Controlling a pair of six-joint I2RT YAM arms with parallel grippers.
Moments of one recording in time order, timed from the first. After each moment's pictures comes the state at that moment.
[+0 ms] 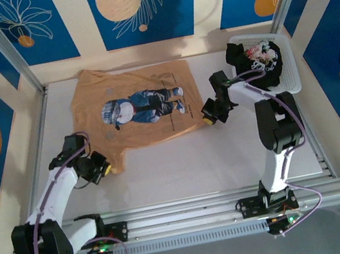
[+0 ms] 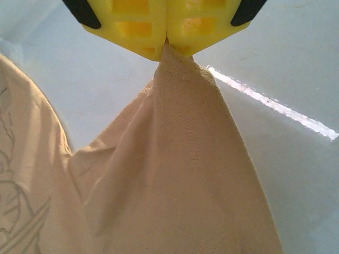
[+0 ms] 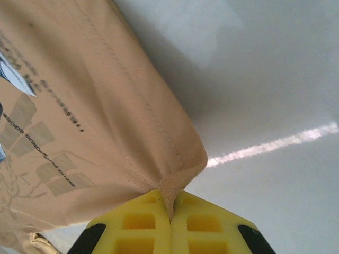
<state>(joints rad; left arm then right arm) -0.03 1.06 0.67 -0.83 0.30 -0.97 0.22 1.82 1.26 -0.80 -0.31 0.88</state>
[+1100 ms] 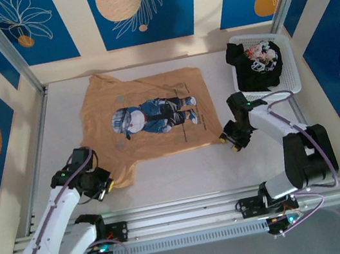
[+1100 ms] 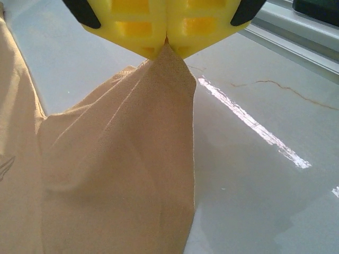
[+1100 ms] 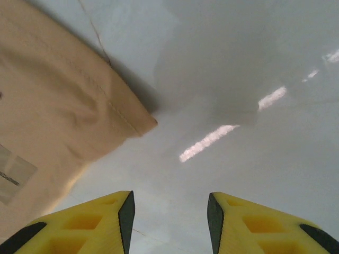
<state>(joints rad) -0.19 0.86 0.60 -1.02 0.19 -1.20 0.16 1.46 0.86 -0.84 -0.24 1.02</state>
